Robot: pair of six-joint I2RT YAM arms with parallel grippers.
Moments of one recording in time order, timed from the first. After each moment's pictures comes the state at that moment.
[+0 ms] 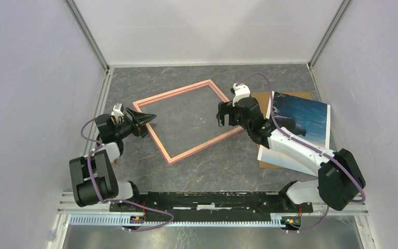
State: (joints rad) left arm 0.32 1.35 0.43 0.51 1.05 -1.12; right arm 0.67 1.32 0.84 0.01 0.18 0.28
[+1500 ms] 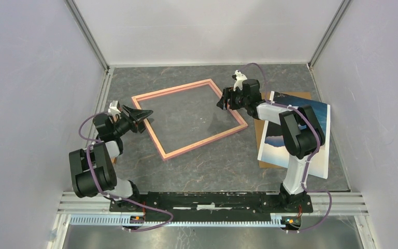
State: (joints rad) left arm 0.35 1.43 0.43 0.74 1.05 -1.21; right arm 0.33 1.93 1.14 0.24 -0.34 0.26
